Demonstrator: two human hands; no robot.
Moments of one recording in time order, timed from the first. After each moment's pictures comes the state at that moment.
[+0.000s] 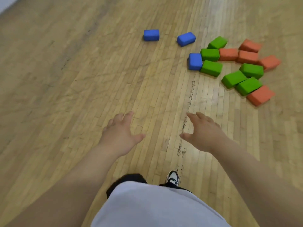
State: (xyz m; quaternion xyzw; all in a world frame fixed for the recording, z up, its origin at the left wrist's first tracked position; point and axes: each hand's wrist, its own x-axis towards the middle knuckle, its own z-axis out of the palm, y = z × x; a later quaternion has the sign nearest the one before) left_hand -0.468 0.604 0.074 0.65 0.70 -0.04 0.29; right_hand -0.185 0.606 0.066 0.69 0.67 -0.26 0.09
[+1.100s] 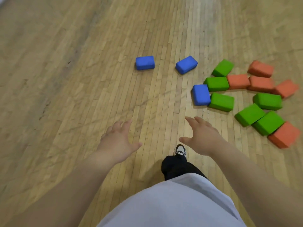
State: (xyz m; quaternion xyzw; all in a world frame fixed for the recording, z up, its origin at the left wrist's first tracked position) left_hand -0.504 1.219 0.024 0.69 0.66 -0.10 0.29; right_hand -0.212 1.194 0.013 0.73 0.62 -0.29 0.08
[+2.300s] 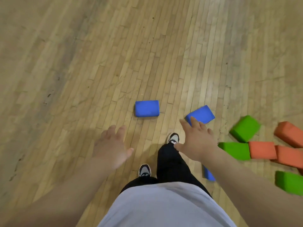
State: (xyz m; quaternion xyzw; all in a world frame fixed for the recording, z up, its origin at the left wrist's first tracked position) left_hand -0.443 2.000 -0.036 0.66 0.67 -0.21 0.27; right_hand -0.159 1.997 -0.029 0.69 0.64 -0.28 0.18
